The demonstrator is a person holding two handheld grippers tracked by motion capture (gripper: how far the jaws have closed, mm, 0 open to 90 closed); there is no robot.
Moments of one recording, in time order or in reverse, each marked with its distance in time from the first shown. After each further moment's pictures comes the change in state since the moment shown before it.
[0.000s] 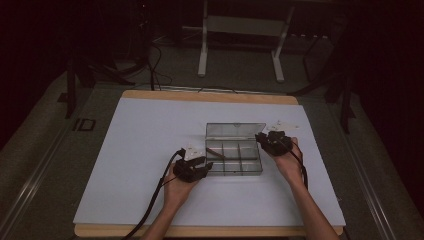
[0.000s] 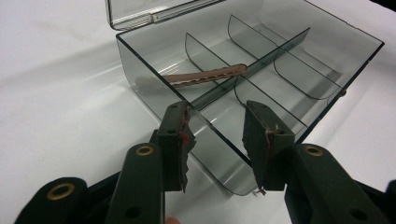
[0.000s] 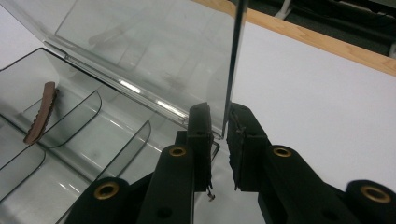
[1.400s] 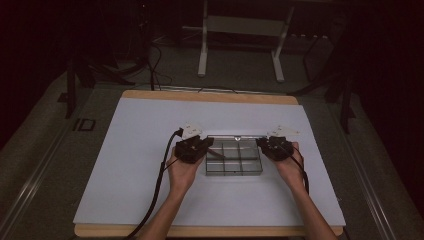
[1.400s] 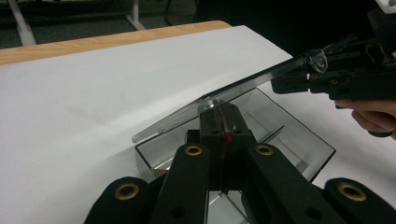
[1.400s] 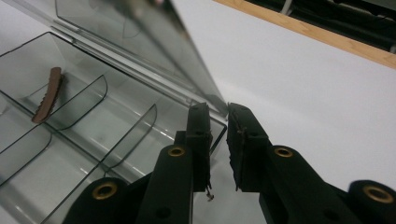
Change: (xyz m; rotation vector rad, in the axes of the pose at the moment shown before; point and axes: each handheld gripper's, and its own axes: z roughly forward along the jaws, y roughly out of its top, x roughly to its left) left arm -0.002 0.066 -0.028 -0.148 0.012 -0.078; right arm 0.005 -0.013 -0.006 -0.003 0.002 -0.015
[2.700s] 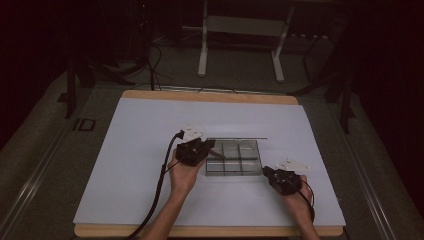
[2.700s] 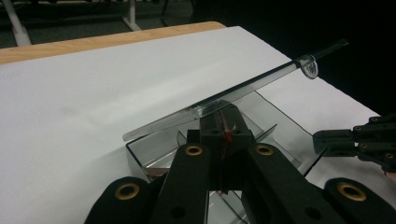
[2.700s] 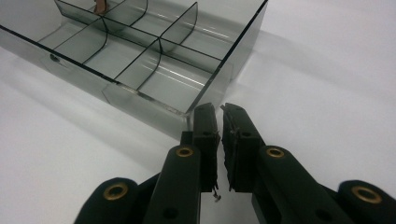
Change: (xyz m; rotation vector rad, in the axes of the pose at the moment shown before) left arm -0.005 -0.004 -0.002 -0.009 -0.011 0.003; right arm 0.037 -0.075 -0.047 0.033 0.002 0.073
